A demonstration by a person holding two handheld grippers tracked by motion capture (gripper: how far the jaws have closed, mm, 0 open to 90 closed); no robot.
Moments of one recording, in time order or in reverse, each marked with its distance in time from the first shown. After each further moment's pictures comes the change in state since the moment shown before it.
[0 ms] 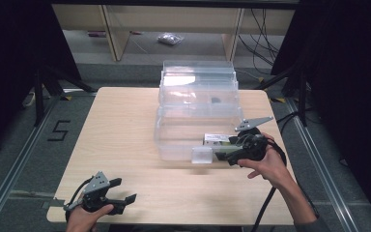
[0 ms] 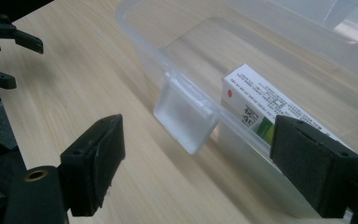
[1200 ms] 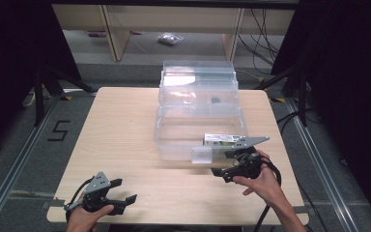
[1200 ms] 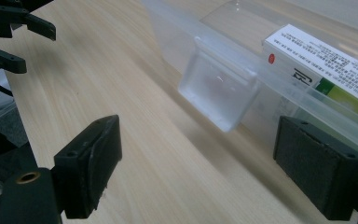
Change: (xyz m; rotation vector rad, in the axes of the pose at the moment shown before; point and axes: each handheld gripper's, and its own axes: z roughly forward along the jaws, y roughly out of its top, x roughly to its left) left arm 0.000 -0.001 0.002 0.000 -0.016 0.001; right arm 0.018 -0.040 0.020 -0.037 0.030 0.000
